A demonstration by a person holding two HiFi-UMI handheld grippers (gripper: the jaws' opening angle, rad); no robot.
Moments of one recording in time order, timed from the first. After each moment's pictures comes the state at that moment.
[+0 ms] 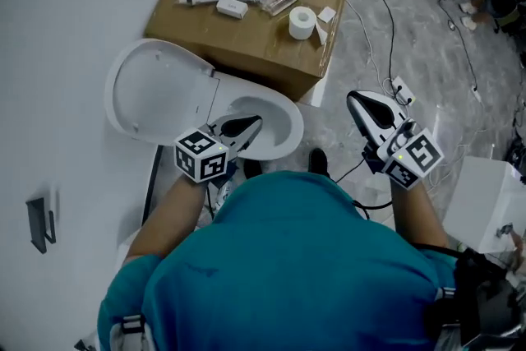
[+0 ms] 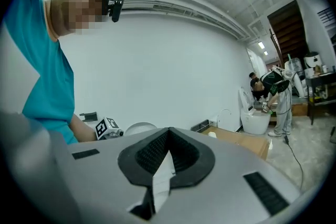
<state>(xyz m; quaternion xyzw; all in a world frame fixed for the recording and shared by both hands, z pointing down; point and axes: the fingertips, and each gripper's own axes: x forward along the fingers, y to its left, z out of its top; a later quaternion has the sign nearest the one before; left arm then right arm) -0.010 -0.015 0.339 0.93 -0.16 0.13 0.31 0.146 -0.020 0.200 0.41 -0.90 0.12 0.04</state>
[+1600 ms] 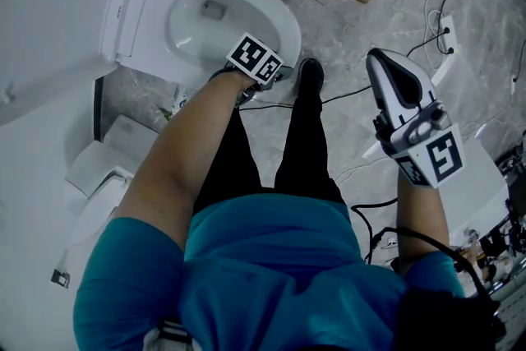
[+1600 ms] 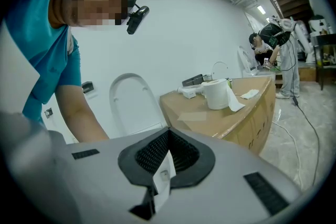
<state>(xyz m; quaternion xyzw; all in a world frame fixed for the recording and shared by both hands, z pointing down) 0.154 0.053 0.881 0.73 -0.06 0.41 0.55 0.228 -0.081 0.566 0.35 -0.90 0.23 0.12</state>
